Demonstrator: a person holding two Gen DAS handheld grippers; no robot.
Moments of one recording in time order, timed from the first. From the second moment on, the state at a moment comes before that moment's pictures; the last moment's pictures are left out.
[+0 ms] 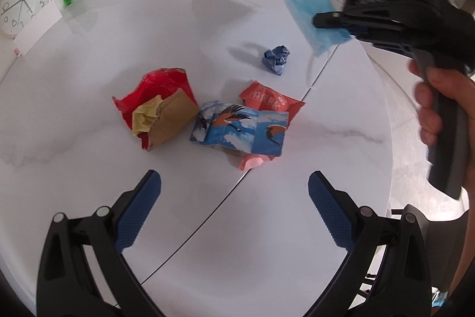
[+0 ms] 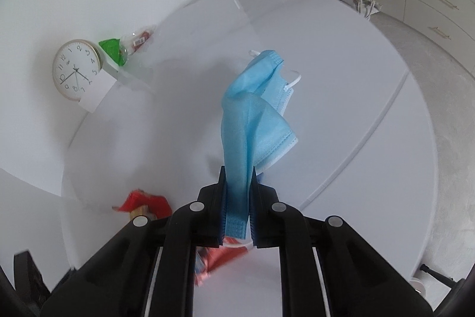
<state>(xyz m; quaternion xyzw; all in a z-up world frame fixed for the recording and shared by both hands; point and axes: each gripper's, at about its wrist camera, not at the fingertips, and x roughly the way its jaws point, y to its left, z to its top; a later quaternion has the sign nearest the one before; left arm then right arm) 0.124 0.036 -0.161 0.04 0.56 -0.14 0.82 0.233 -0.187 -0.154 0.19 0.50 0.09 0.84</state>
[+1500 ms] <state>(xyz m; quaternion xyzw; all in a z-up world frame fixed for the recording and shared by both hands) 0.183 -0.114 -0.158 0.09 0.55 -0.20 0.80 0.003 -0.303 -0.135 0.24 0.49 -0.06 0.84</state>
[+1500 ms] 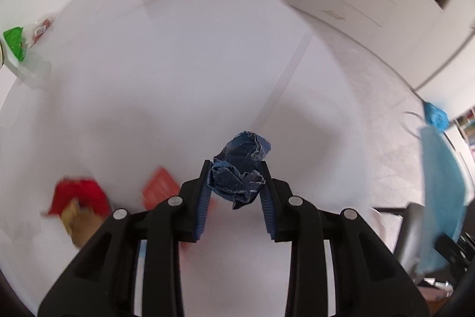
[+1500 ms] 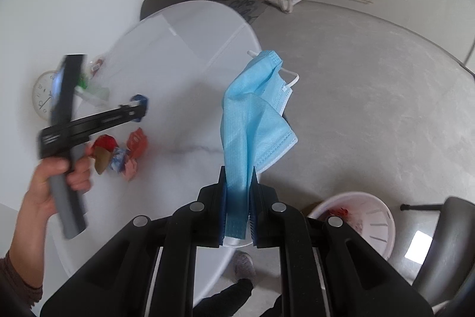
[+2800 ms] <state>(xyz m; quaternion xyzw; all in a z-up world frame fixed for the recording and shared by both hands) -0.087 -0.267 -0.178 0.16 0.60 -0.36 0.69 -0.211 -0.398 -0.200 0.24 0.53 -0.15 0.80</state>
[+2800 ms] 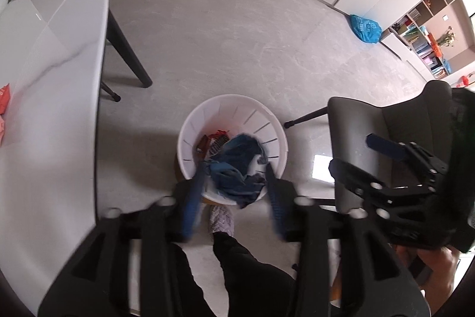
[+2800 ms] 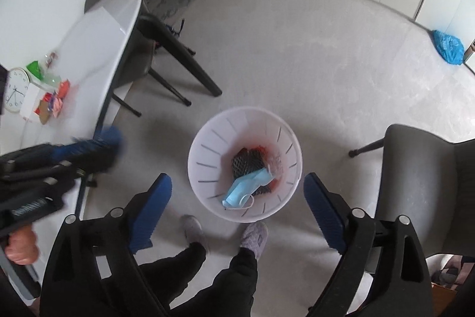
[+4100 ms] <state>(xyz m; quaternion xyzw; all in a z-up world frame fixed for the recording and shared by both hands) -0.011 -0.103 -0.129 0.09 0.55 -0.22 0.80 -0.091 -0.294 -0.131 0.16 0.50 -0.05 0.85</state>
